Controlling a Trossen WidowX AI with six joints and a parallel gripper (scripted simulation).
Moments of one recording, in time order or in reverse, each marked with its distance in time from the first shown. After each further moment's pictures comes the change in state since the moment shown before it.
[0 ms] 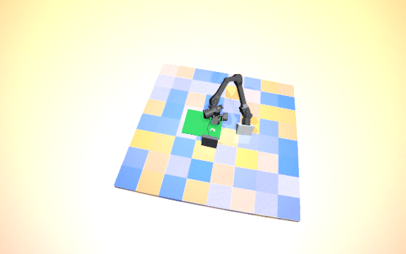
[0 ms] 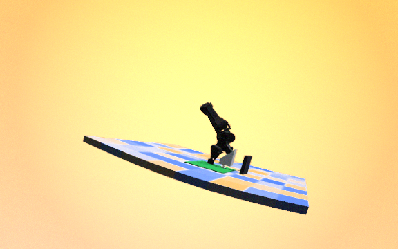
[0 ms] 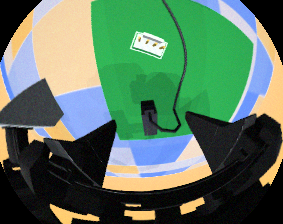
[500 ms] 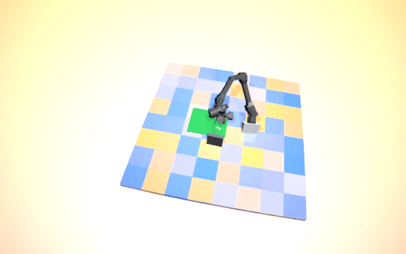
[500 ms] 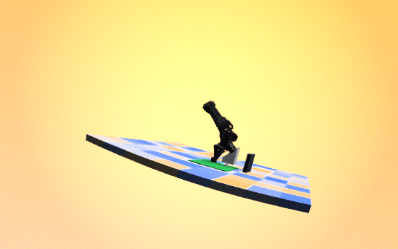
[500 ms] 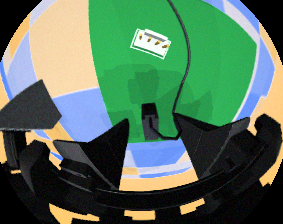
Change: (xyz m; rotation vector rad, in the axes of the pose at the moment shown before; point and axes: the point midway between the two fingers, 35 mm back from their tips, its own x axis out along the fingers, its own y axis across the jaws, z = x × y) arm 0.008 0.001 0.001 -0.001 0.002 0.002
